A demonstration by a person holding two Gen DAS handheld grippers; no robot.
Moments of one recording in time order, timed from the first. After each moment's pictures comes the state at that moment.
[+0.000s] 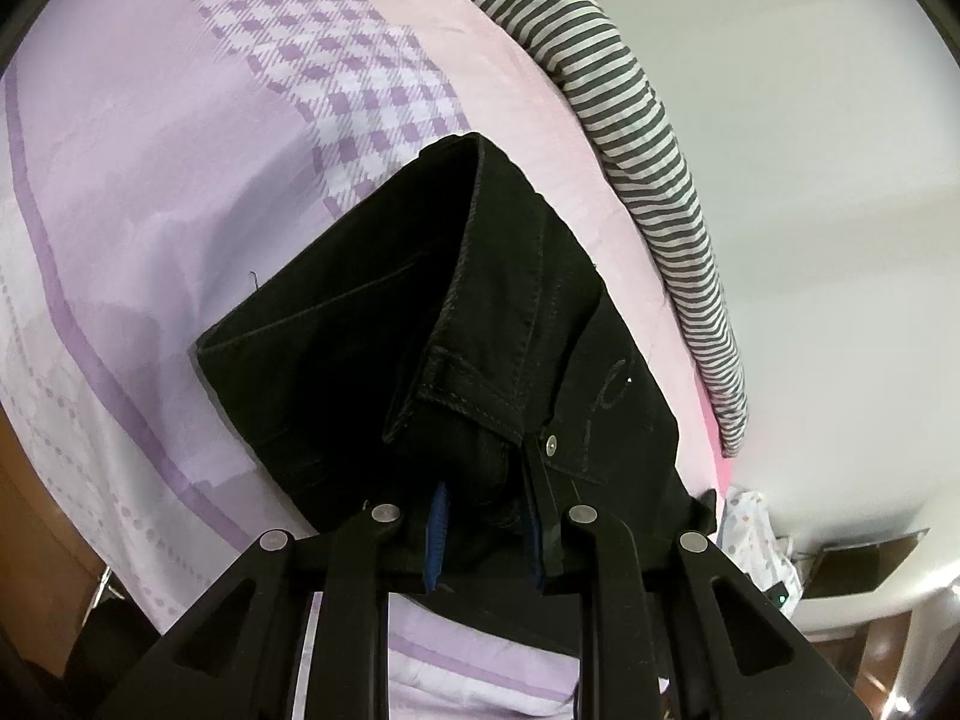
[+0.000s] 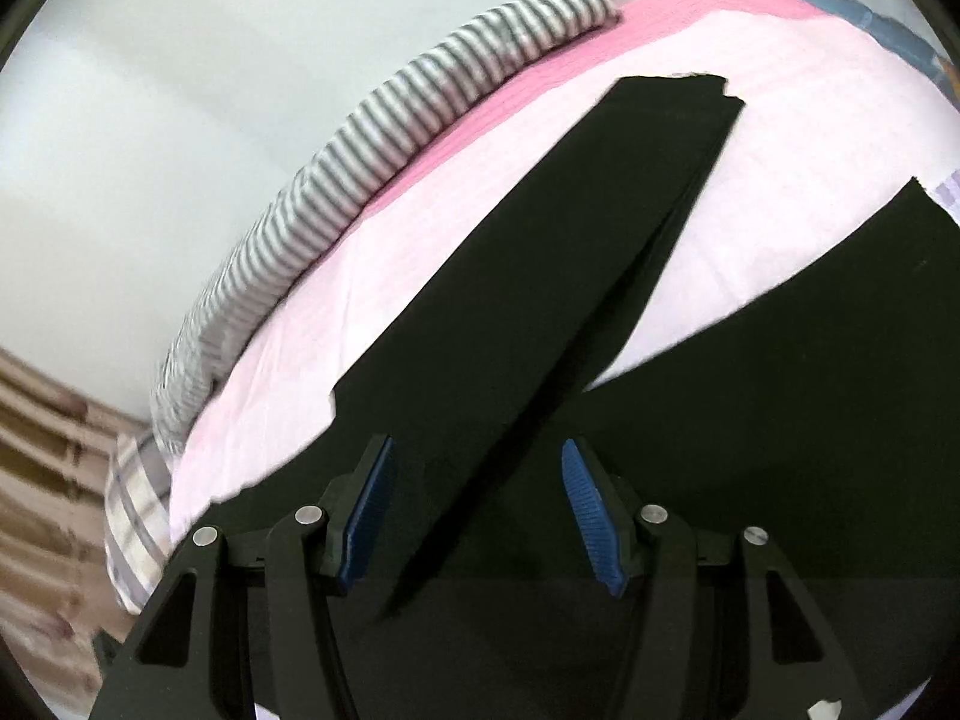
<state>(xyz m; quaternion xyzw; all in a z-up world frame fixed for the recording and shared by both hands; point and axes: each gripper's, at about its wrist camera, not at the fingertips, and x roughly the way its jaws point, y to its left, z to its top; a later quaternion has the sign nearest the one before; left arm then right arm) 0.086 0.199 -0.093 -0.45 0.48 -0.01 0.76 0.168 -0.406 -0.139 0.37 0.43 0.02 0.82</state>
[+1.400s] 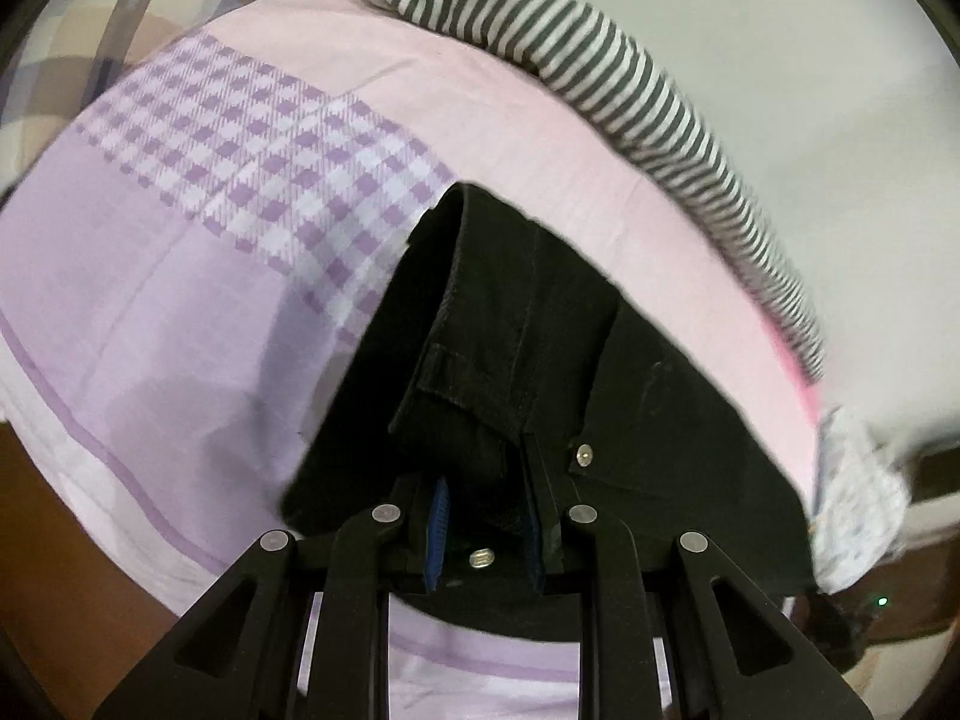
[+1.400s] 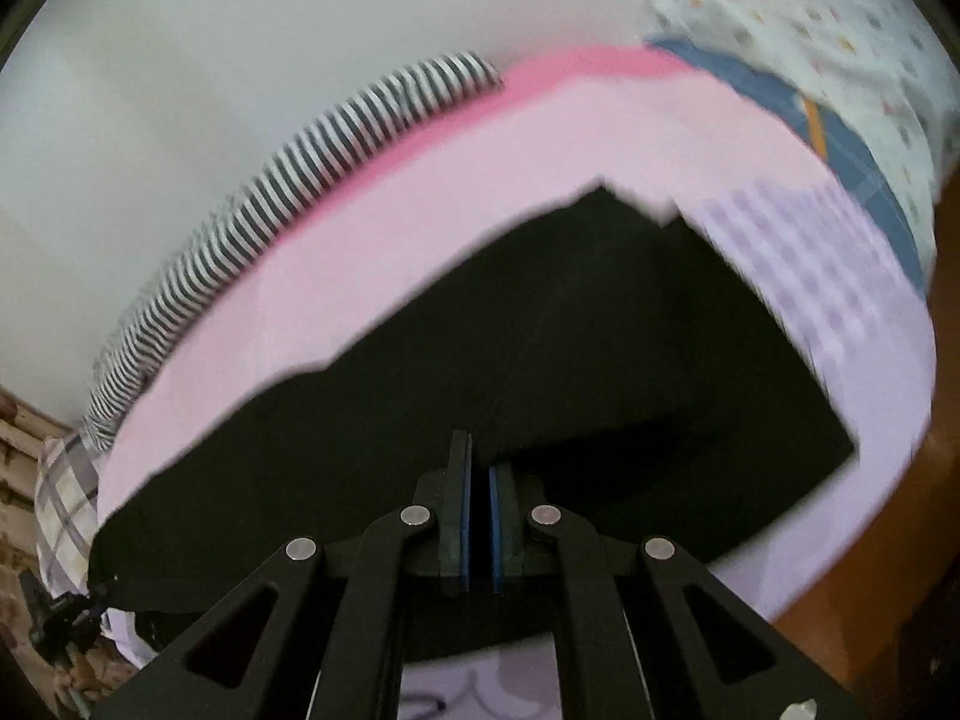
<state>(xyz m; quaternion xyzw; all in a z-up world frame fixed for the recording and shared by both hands) 0.135 0.212 -0.066 -0.28 0.55 -0.01 0.79 0.054 -0.436 -0.105 0.31 0.46 -0.10 0.82</state>
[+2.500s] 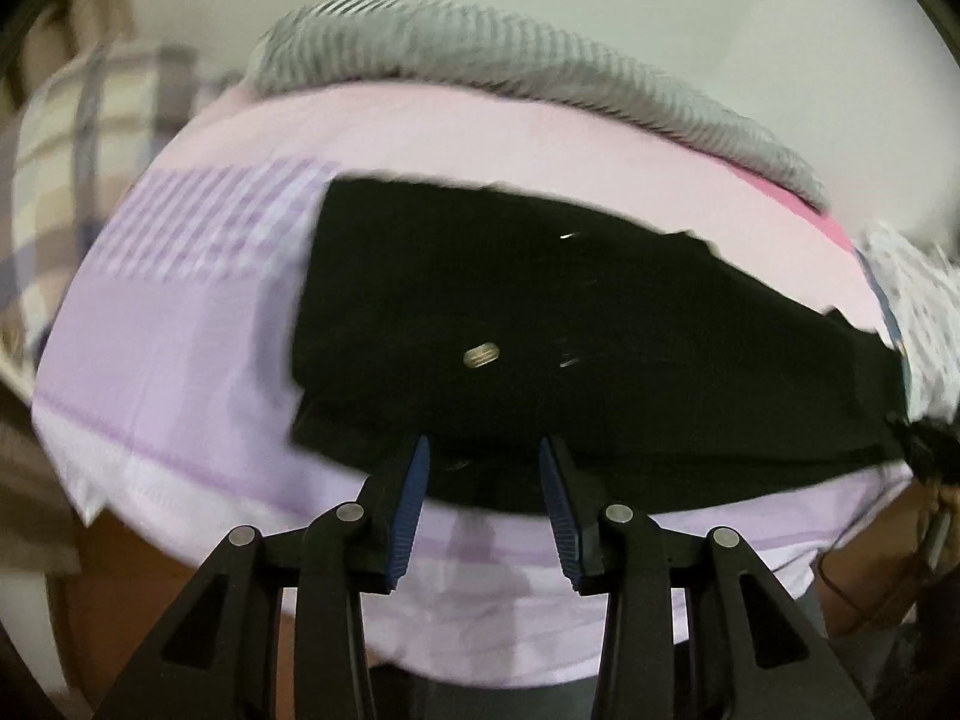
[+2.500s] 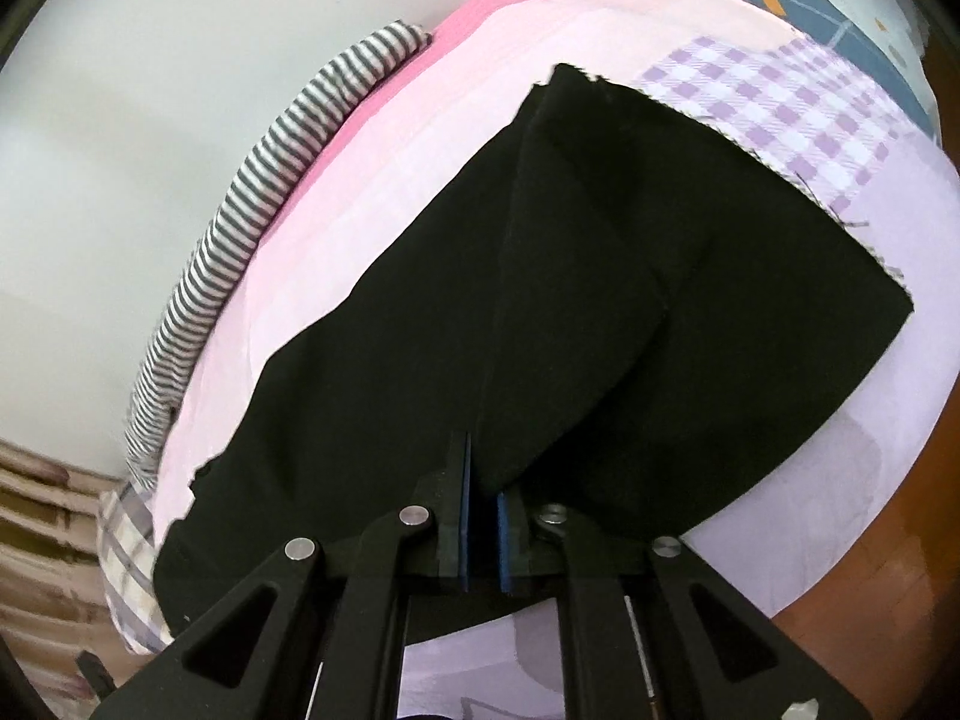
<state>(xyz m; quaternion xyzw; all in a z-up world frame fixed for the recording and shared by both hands) 0.067 0.126 -0.047 -0.05 0.51 -0.07 0.86 0.032 -0.462 -0.147 0.42 0.44 -0.08 0.79</state>
